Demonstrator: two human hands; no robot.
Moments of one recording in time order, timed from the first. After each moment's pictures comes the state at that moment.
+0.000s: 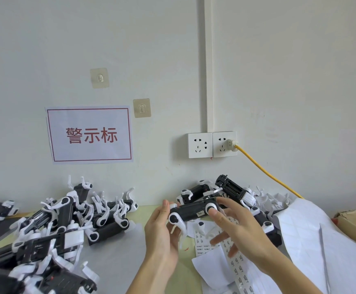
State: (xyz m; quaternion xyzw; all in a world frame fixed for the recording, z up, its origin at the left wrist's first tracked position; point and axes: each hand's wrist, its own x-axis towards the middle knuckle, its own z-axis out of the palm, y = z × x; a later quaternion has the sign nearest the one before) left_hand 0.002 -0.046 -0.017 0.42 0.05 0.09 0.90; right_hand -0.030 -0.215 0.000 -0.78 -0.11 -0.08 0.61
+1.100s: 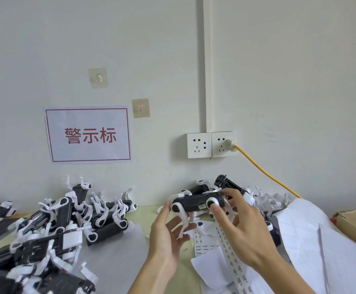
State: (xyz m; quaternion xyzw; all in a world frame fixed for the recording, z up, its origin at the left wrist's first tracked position) left_hand -0.008 -0.049 -0.015 0.48 0.03 0.03 0.88; right_hand -0.033 -0.216 -0.002 -0.85 -0.12 -0.31 0.40
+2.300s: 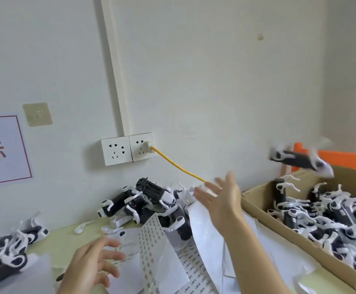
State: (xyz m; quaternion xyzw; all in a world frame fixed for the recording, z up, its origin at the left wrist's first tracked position) left_hand -0.003 -0.071 -0.034 0.73 0.00 0.01 0.69; right_hand -0.030 -0.343 0.032 -0.37 0.12 -0.21 0.90
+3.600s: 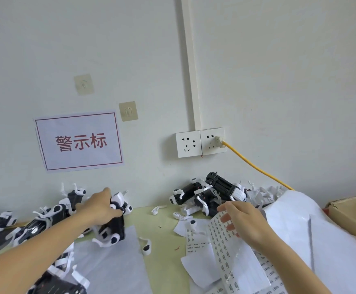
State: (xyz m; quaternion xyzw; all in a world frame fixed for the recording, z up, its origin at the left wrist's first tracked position) left_hand 0.059 0.090 0.046 0.99 0.11 0.10 0.09; right_hand -0.012 -0.258 0.001 -0.84 0.00 -0.10 0.53
